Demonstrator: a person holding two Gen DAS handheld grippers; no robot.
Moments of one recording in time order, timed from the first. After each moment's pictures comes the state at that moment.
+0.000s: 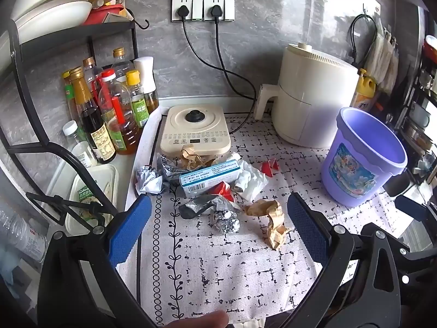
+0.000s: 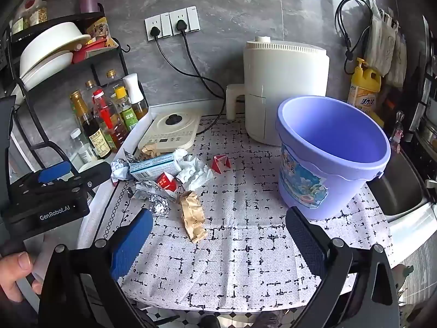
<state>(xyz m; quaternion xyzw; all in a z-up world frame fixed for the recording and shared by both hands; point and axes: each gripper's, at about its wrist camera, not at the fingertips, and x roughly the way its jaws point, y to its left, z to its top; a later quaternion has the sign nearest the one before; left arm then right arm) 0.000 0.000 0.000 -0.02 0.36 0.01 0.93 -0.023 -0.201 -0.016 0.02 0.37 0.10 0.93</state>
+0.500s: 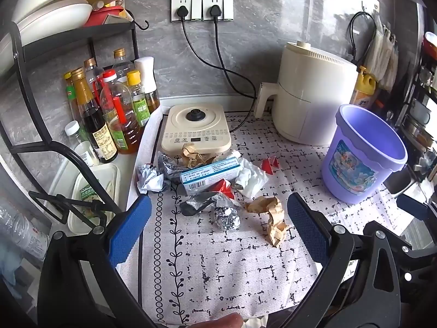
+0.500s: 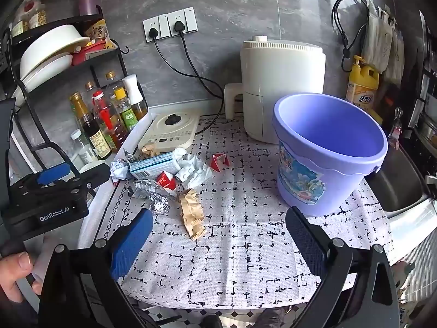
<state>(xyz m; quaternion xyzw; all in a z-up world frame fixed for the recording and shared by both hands) -0.005 -0.002 0.001 -0.01 0.35 0.01 0.94 -0.027 -0.204 -0.014 0.02 0.36 0.10 0.93</state>
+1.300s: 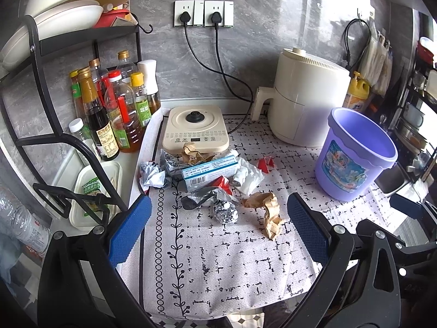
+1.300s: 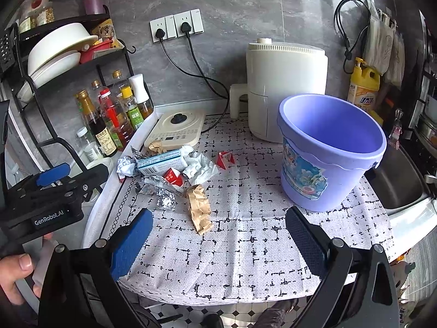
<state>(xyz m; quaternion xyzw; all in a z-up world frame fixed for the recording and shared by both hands) -0.031 0.002 0.005 -0.02 0.34 0.00 0.94 -0.047 -0.199 -0.009 0.02 0.36 0.10 0.93</state>
